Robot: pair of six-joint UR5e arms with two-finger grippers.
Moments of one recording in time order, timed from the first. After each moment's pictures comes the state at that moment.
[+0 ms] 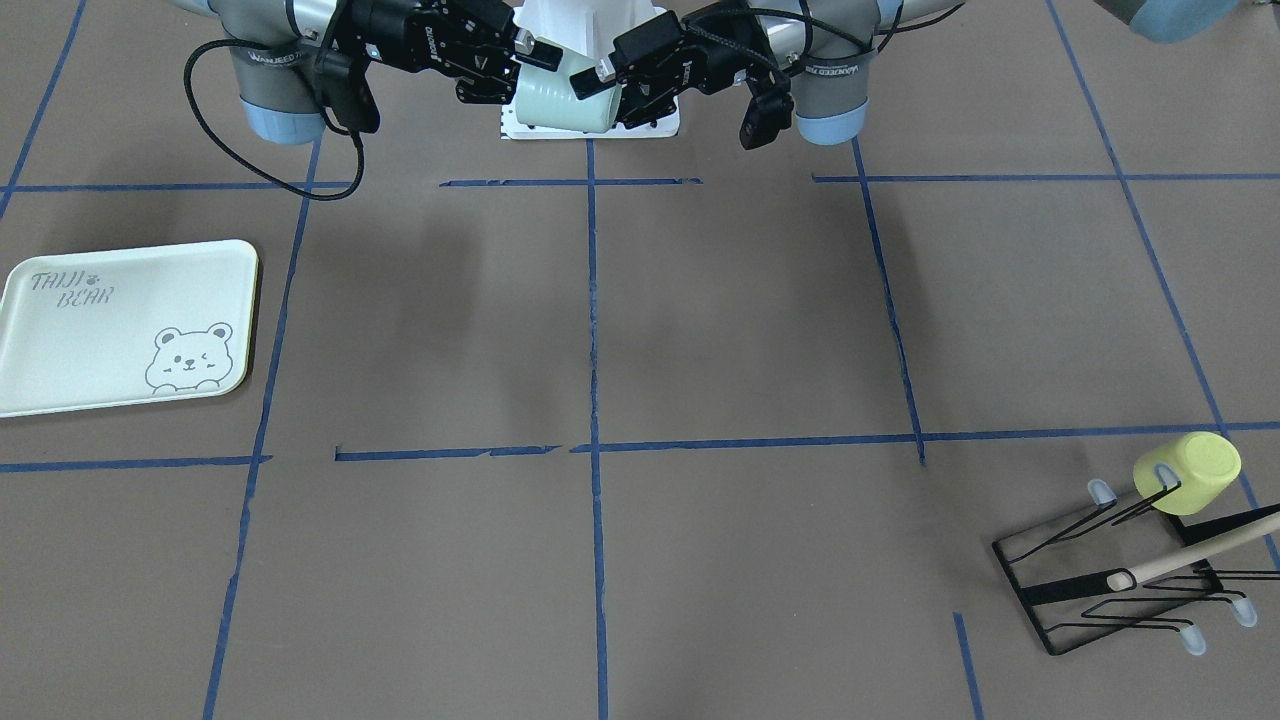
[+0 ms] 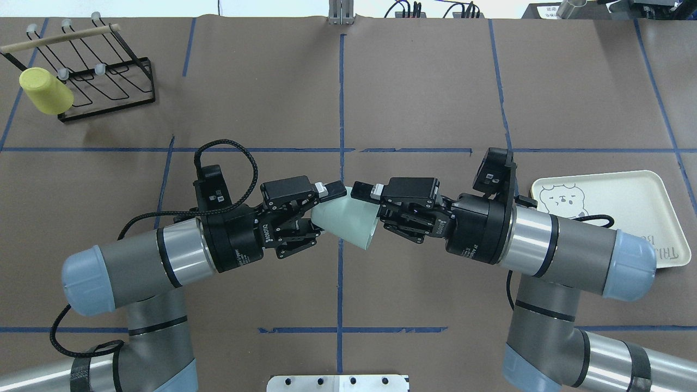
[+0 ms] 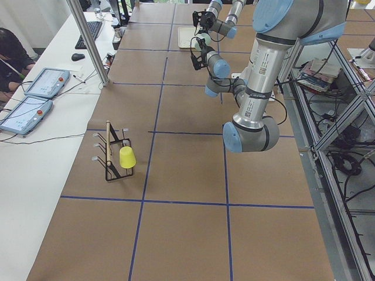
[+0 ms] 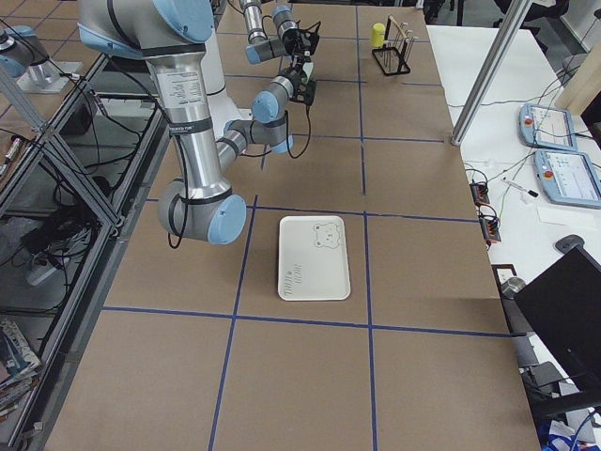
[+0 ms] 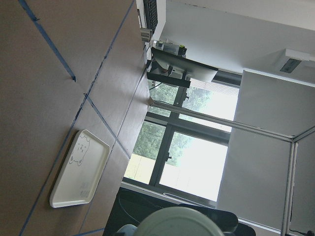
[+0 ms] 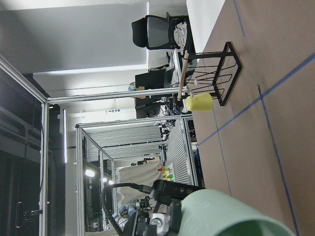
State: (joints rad) left arm -0.33 -2.00 -1.74 -3.14 -1.46 -2.07; right arm 0.39 -1.26 1.84 0.04 1.55 1.93
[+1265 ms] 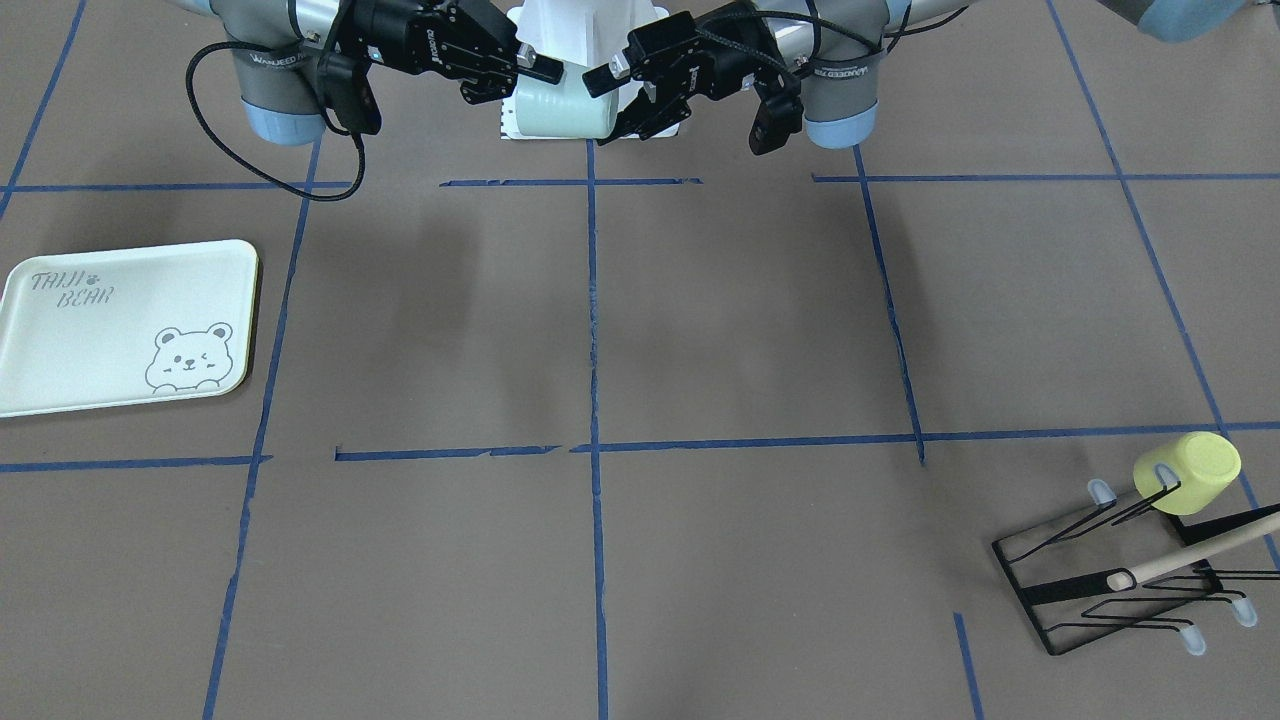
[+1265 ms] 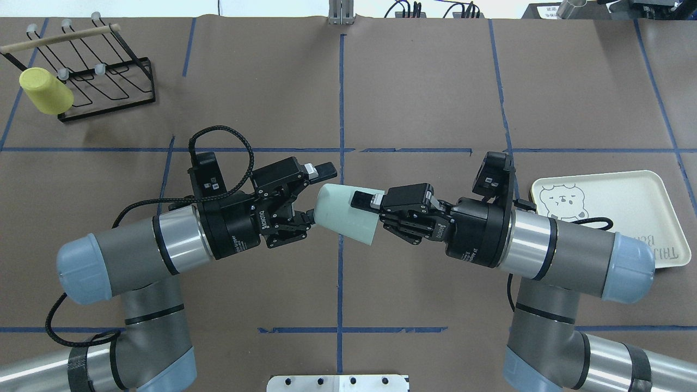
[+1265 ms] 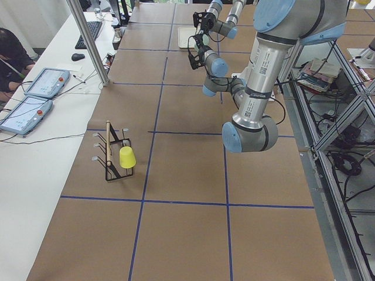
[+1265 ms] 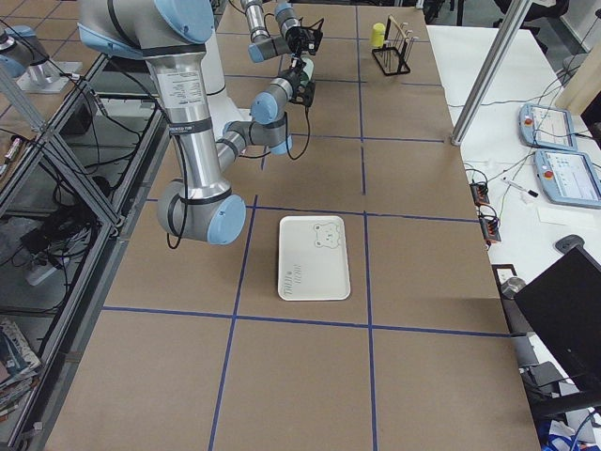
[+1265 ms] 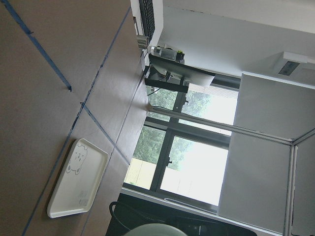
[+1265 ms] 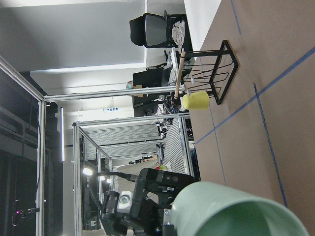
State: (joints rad) left arm -0.37 -2.01 -1.74 -3.11 -1.46 -2.07; right arm 0.38 -1.27 1.84 0.04 1.55 1.92
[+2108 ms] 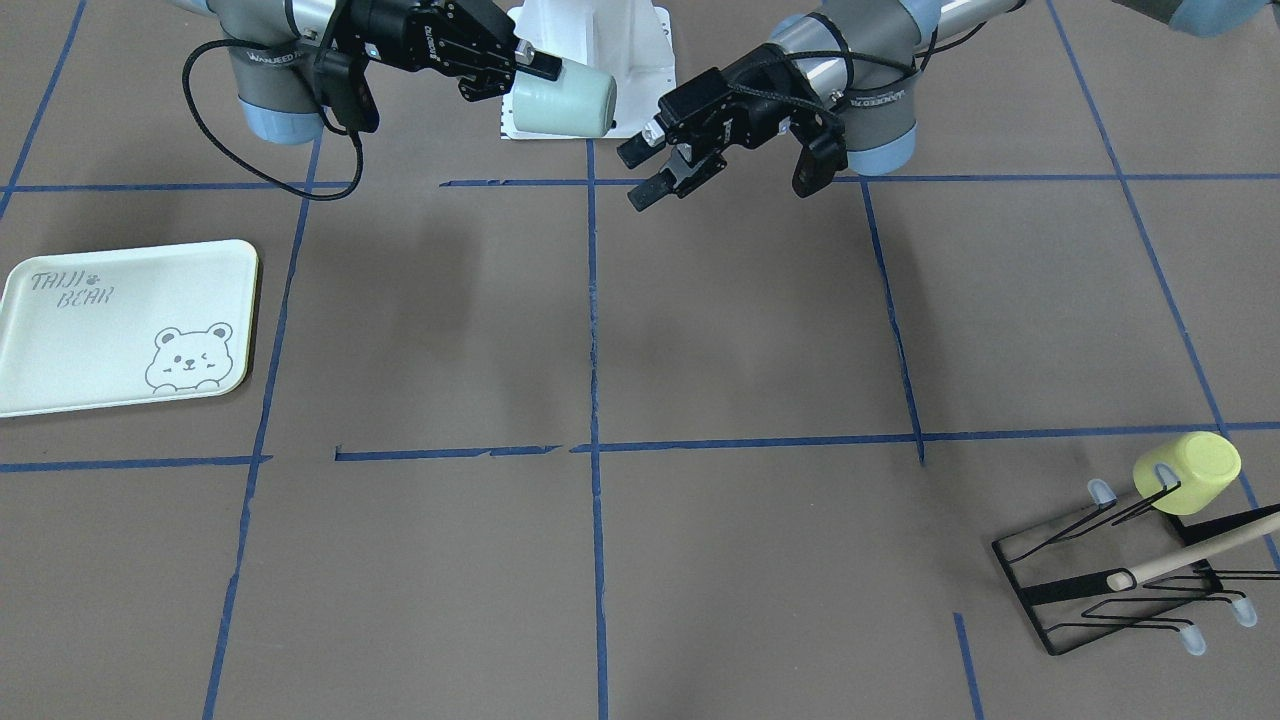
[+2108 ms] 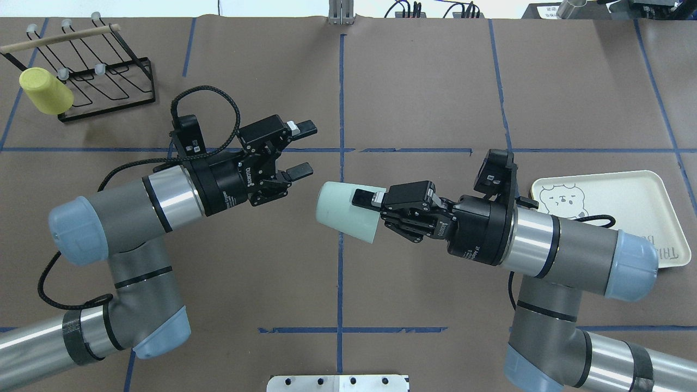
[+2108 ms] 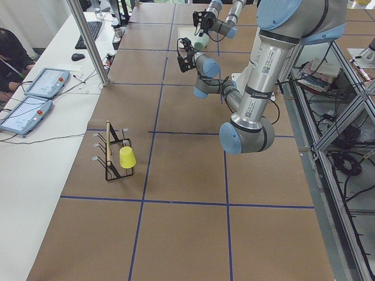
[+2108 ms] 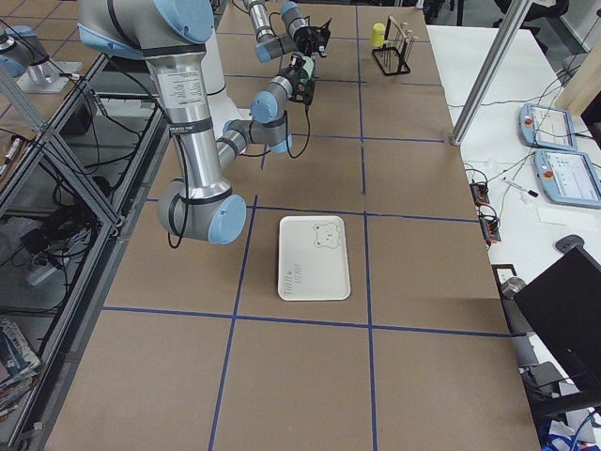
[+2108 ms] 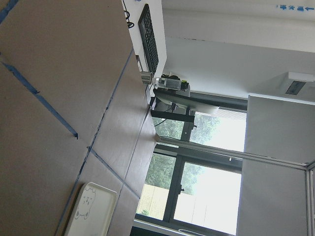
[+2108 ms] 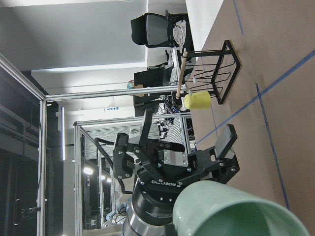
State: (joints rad) left arm -0.49 -2.00 -1.70 -3.02 -1.46 -2.06; right arm 0.40 -1.27 1.85 0.02 1.57 1.93
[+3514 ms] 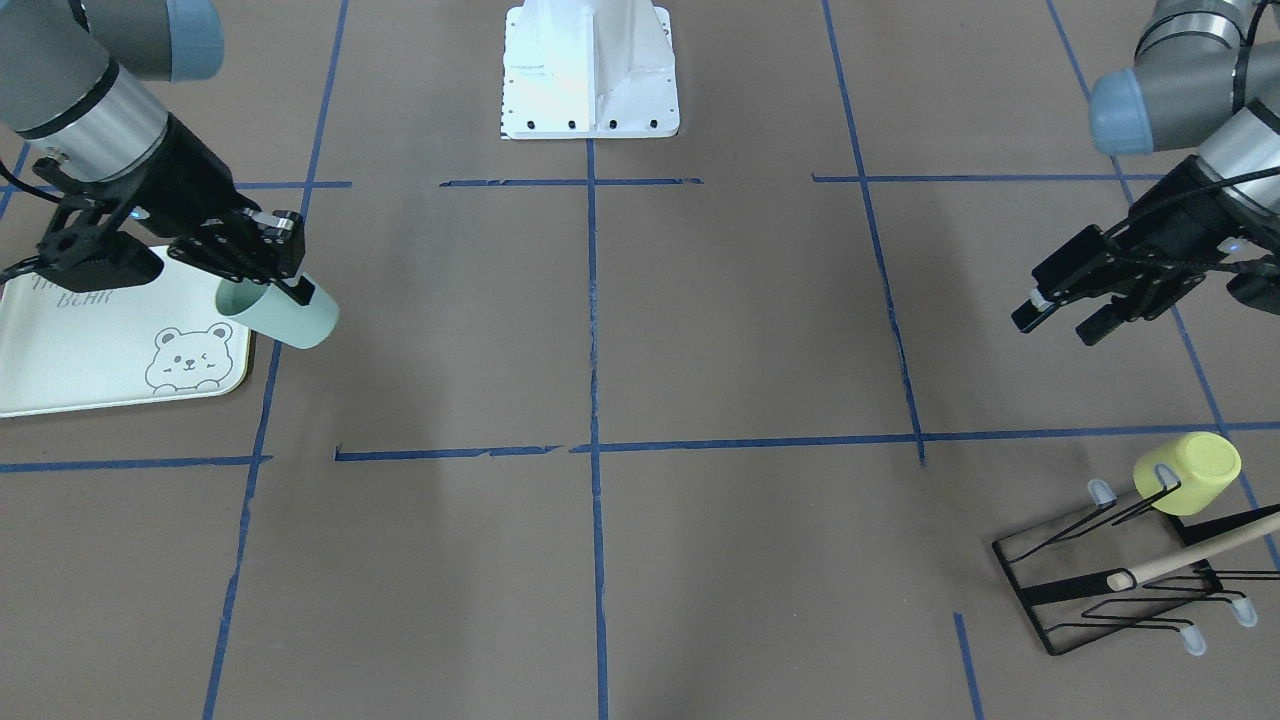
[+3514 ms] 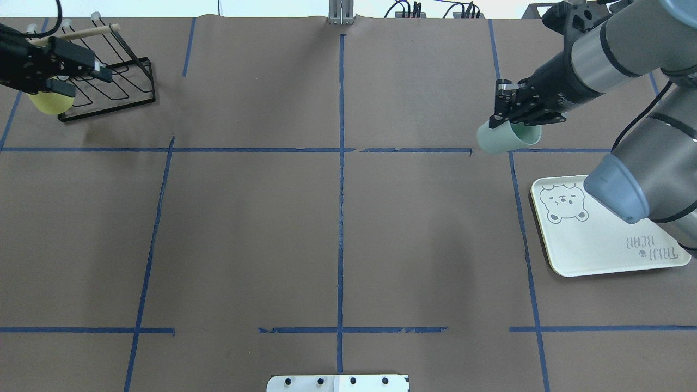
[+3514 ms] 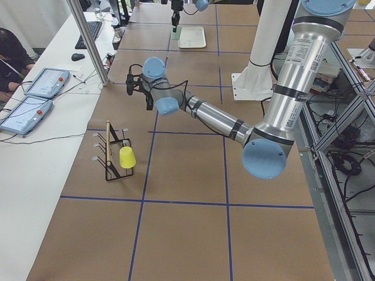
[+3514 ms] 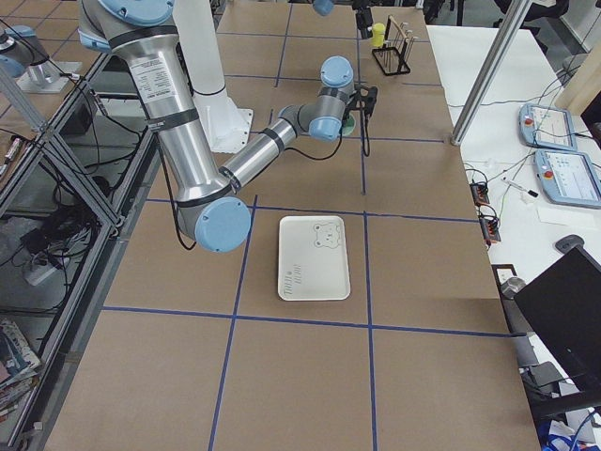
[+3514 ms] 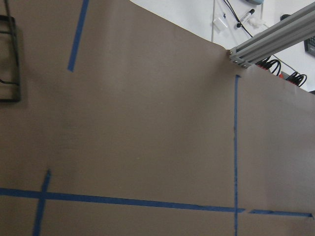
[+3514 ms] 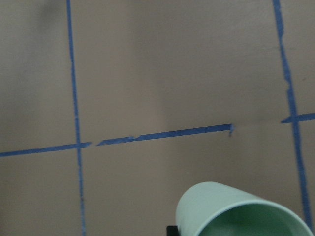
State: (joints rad) left arm -1.21 -1.77 -1.73 -2.17 -2.40 -0.97; right arm 1.00 -1.21 1.96 -1.50 2.28 1.06
